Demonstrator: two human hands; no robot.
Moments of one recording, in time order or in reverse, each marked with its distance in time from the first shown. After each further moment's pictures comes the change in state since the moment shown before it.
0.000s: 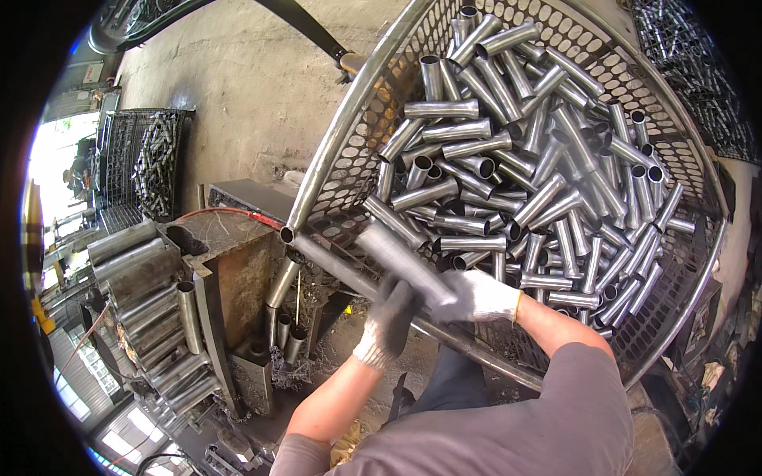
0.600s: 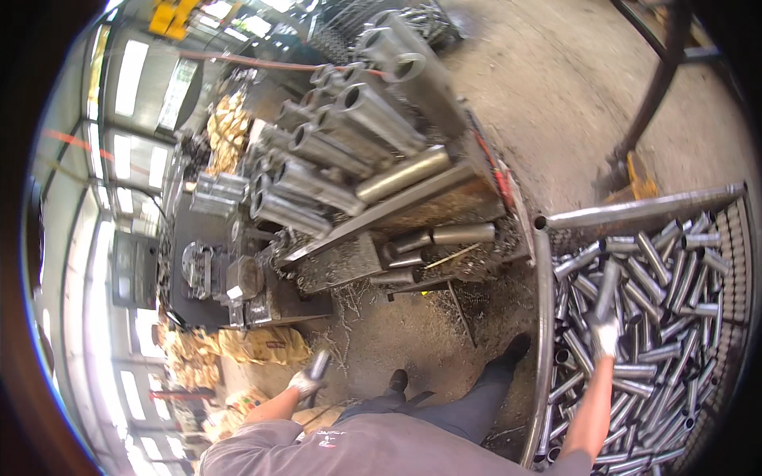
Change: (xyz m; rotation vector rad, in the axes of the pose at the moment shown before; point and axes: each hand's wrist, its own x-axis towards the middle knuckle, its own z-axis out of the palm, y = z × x) left_hand -0.396 -0.302 -0.376 0.709 0.987 -0.628; right_hand 0.150 0.089 -0.015 -0.195 0.547 0.114
